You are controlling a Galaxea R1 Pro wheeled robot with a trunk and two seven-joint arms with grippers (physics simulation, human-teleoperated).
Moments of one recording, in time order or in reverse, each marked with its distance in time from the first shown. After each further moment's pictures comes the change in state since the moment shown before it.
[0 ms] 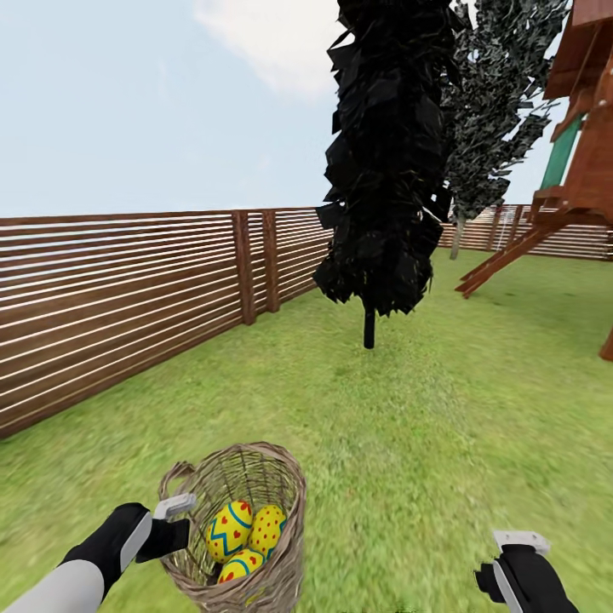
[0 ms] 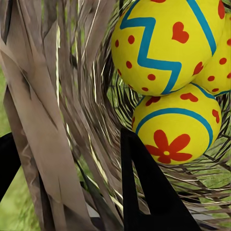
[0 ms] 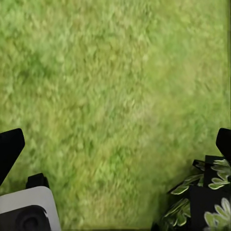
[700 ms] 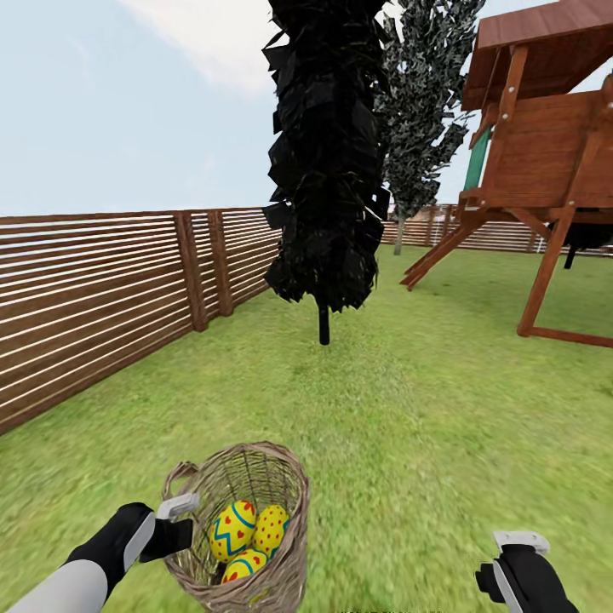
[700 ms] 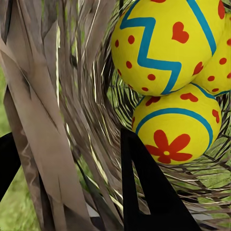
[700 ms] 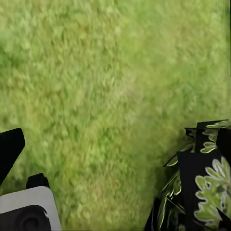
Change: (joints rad) left arm 0.000 -0.011 0.000 0.000 0.002 0.000 0.000; right arm 0.000 0.001 0.000 0.000 0.000 0.000 0.000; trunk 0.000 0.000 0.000
